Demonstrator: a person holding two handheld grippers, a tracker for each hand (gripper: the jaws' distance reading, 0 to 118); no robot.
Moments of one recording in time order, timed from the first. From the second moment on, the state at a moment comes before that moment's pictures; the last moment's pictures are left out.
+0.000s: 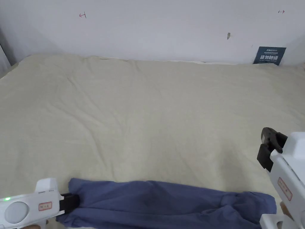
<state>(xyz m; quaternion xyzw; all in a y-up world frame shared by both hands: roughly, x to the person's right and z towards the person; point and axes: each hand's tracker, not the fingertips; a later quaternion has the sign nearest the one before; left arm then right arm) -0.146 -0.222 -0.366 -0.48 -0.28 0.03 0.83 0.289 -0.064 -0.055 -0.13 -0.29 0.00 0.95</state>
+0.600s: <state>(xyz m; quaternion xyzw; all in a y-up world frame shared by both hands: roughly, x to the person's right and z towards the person) -0.129 -0.139 -0.325 -0.44 -0.28 -0.04 0.85 0.293 -0.048 -0.023 -0.09 -0.29 -0.01 0.95</state>
